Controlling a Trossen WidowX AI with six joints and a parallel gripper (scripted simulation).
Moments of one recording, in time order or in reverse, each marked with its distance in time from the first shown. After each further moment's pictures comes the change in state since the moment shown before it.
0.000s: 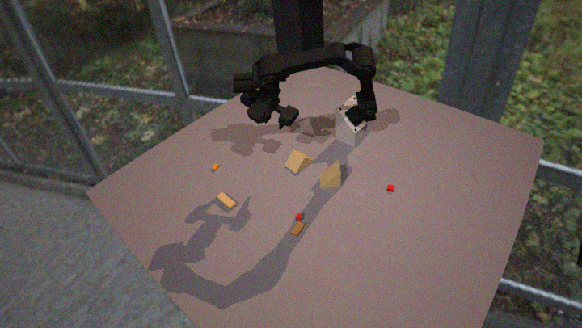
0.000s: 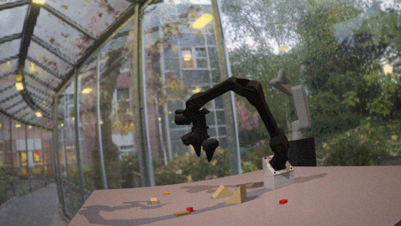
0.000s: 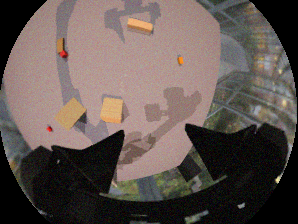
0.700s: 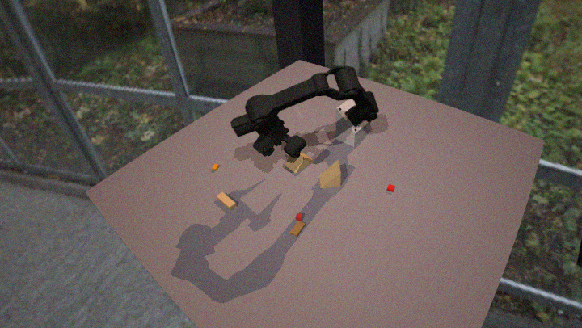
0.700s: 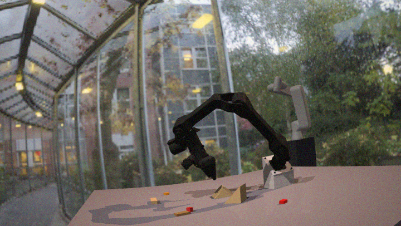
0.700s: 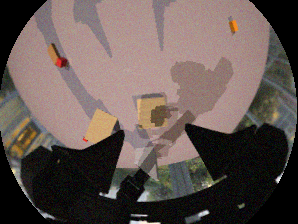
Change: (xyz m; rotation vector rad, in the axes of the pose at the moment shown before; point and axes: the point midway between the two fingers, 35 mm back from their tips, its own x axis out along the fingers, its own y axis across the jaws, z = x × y) arm 0.060 0.086 0.030 0.241 0.252 0.338
